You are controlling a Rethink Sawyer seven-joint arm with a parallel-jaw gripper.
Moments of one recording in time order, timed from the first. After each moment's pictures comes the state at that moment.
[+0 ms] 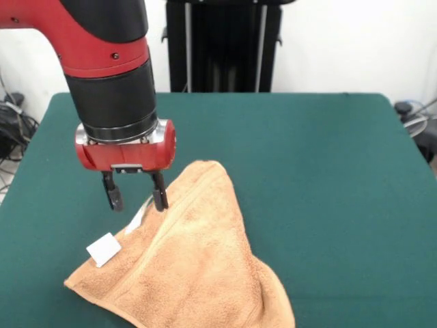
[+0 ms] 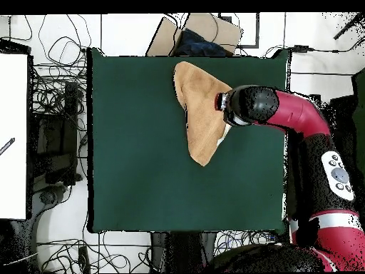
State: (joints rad) arm -0.66 -0.49 0.43 1.30 -0.32 0.78 1.57
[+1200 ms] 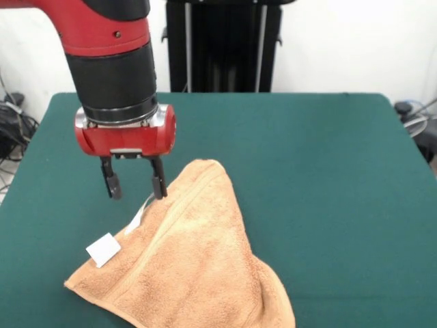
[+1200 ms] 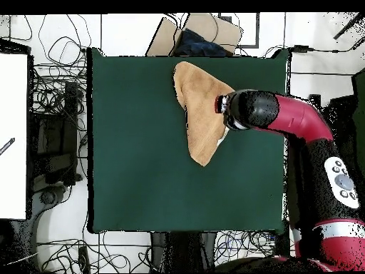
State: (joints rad) arm -0.67 -0.55 0.42 1.37 -0.32 0.73 1.57
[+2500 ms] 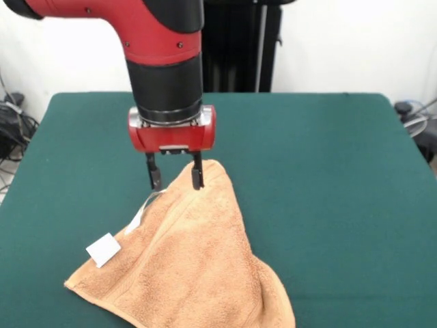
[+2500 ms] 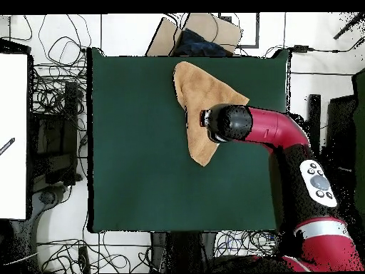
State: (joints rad) arm -0.59 -0.55 0.35 1.48 -0.32 0.65 1.57
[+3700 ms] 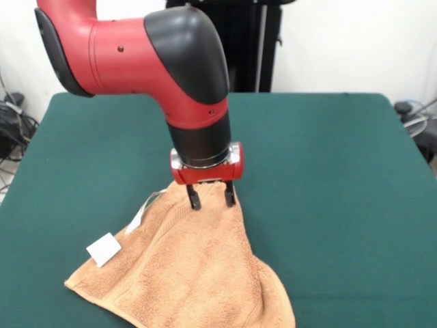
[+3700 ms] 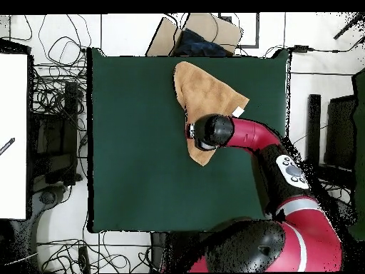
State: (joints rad) arm -0.57 -0.38 0.35 1.47 -0.32 0.64 1.57
